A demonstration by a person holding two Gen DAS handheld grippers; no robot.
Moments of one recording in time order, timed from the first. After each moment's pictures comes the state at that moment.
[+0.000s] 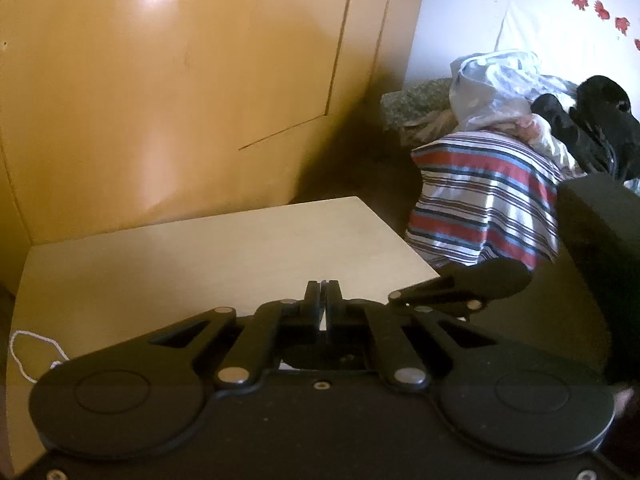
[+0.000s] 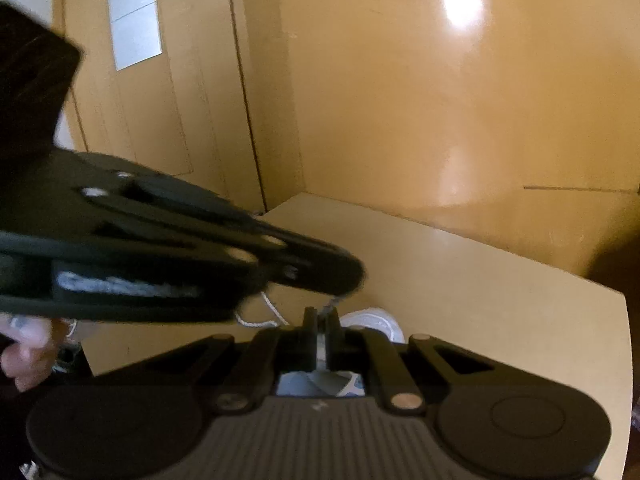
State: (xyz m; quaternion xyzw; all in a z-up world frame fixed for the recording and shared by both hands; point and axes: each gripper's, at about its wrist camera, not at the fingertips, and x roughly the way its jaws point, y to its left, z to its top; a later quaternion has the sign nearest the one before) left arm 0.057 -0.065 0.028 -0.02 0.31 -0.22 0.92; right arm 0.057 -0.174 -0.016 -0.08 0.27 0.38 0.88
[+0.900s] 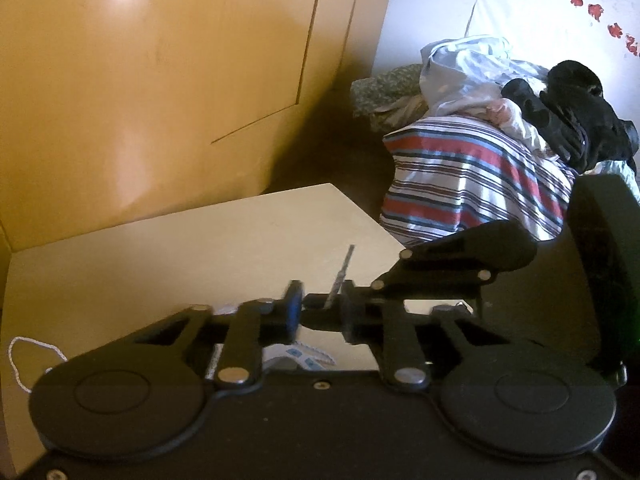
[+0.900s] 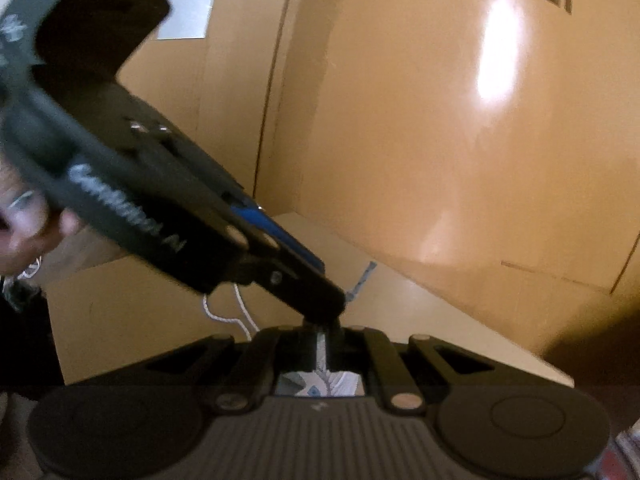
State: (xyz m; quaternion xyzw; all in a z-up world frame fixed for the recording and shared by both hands) left arm 0.052 -0.043 0.030 -0.01 0.32 -0.28 0.90; right arm 0.003 -0.169 -0.032 -0.20 0.16 0.38 0.89
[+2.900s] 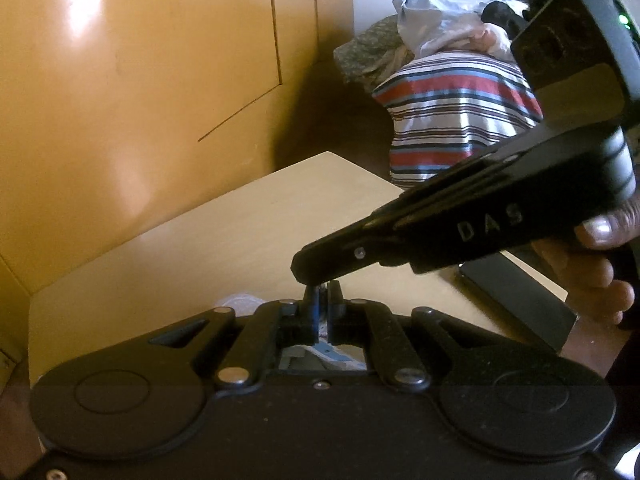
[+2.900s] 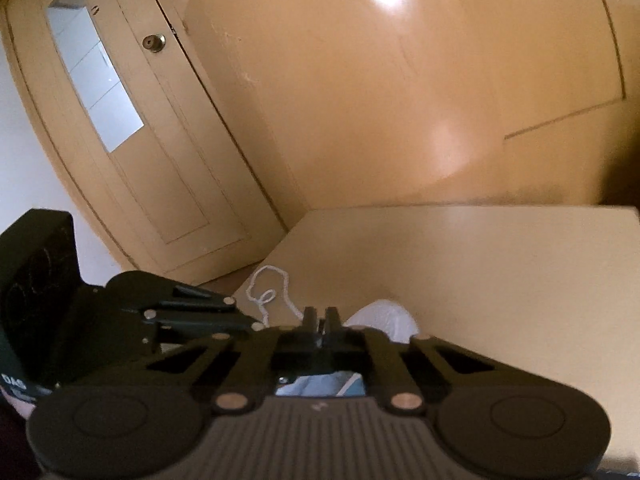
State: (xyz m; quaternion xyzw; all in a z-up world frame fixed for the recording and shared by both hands) left arm 0.038 -0.079 0.001 0.13 0.31 -0.27 0.90; right arm 0.083 -0.216 -0.013 0.12 0.33 0.39 0.85
